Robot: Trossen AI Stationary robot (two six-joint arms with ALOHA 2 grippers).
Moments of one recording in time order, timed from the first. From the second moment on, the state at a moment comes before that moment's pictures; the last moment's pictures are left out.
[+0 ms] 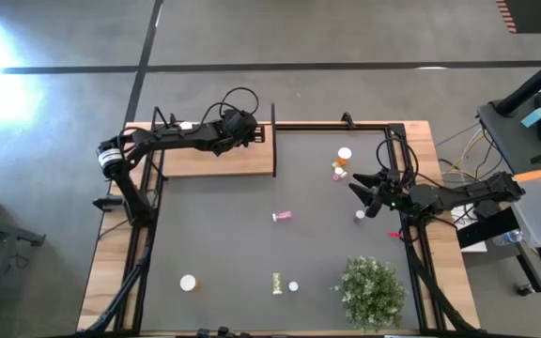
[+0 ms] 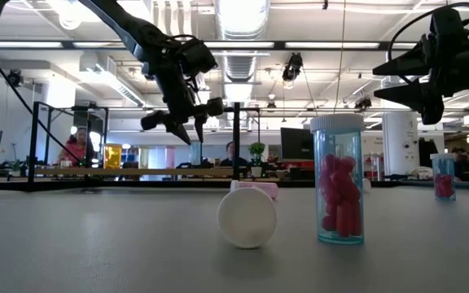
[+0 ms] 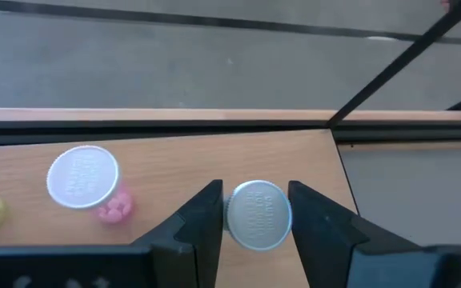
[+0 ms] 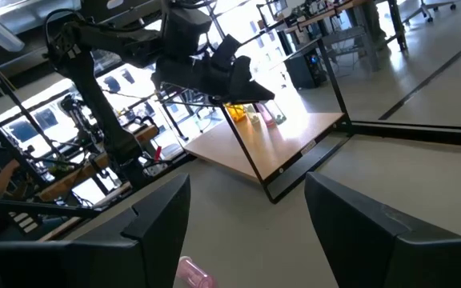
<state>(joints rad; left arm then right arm) 0.51 1.70 1.17 -0.30 -0.51 -0.85 0.19 0.22 0.01 0.21 0.63 0.45</state>
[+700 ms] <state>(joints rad) 0.52 1.74 1.16 -0.25 -0.53 -0.80 0.19 0.22 0.01 0.21 0.63 0.45</state>
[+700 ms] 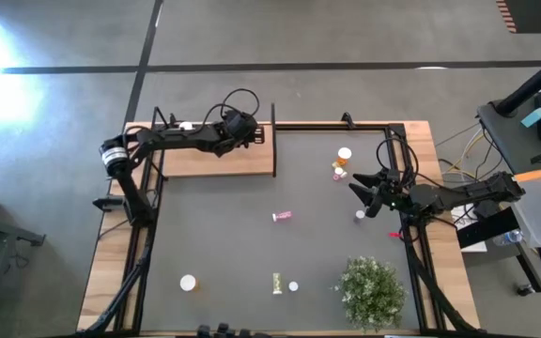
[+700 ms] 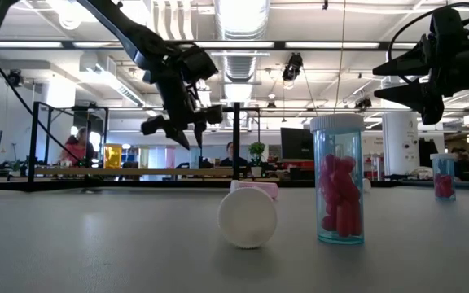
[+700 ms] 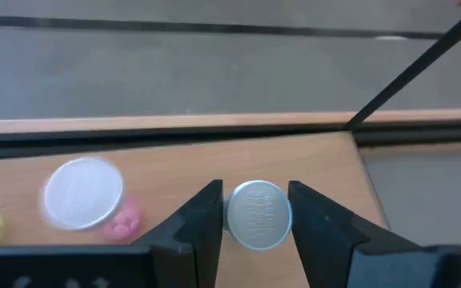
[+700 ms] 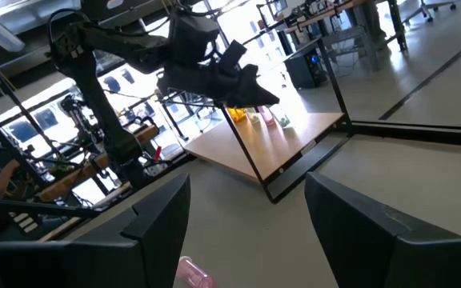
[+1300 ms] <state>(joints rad) 0.53 1.76 1.17 -0.21 -0.53 -0.74 0.19 0.22 0.01 0.21 0.63 0.45</state>
